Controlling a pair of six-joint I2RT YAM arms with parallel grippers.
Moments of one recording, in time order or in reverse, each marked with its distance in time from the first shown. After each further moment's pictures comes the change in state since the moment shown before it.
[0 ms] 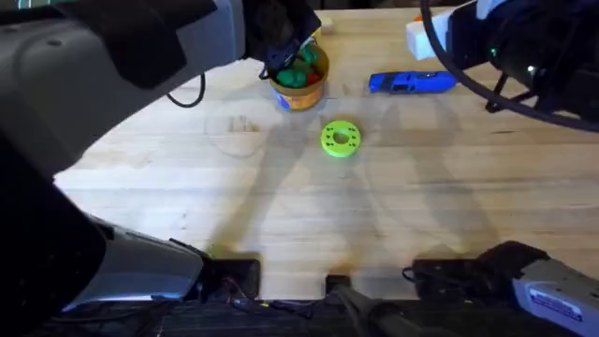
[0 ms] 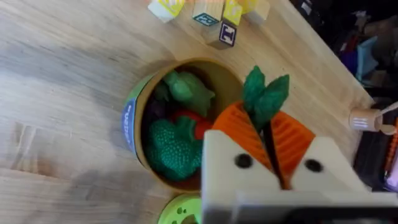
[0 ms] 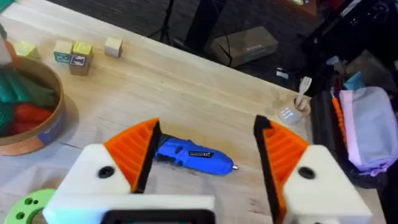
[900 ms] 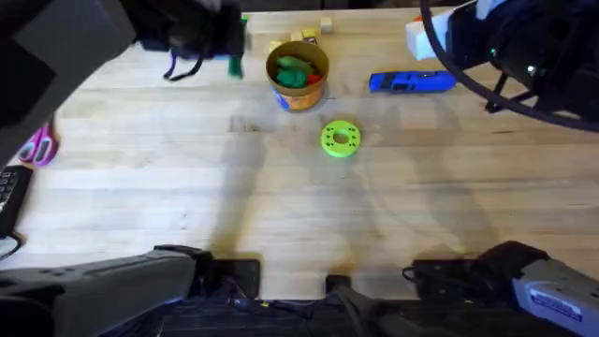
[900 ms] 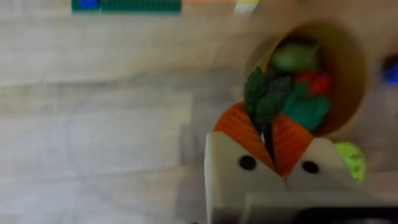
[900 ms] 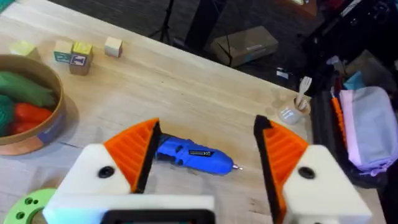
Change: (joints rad) left arm 0.271 -0.209 -0.005 -0.335 0.134 0.865; right arm 0.000 0.000 0.000 0.000 0.000 0.000
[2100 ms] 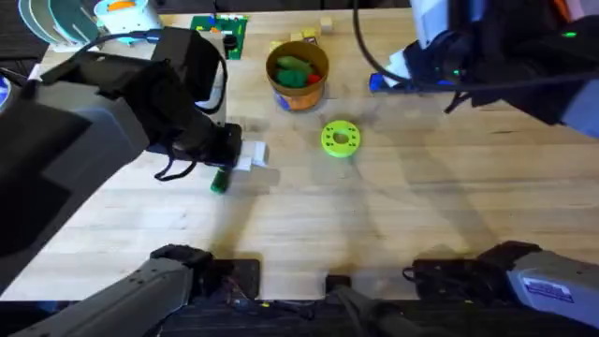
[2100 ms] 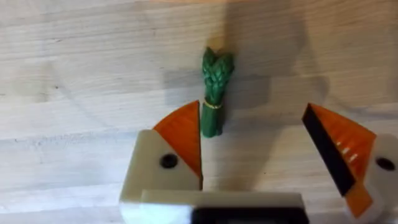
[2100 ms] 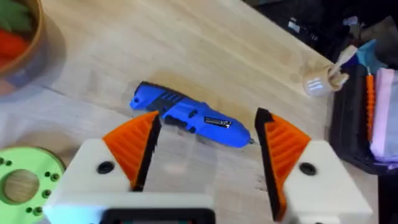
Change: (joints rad) left arm -0.038 -0.243 -0.401 -0.306 -0.060 0.054; right arm 0.000 0.241 0.000 0.007 0.000 -0.066
